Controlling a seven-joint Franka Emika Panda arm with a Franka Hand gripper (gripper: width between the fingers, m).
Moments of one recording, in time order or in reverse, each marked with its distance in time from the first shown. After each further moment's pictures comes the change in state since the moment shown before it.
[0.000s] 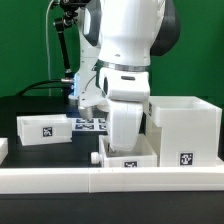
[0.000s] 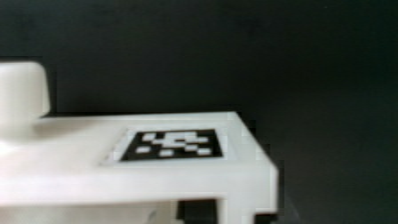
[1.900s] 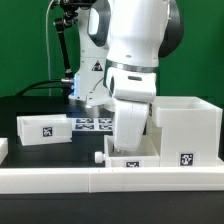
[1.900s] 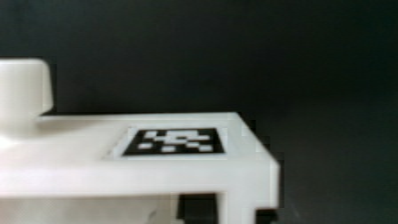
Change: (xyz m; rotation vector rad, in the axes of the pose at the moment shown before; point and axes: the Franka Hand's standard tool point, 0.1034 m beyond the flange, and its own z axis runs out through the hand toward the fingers) arm 0.012 0.001 0.000 -0.010 -0.028 0.075
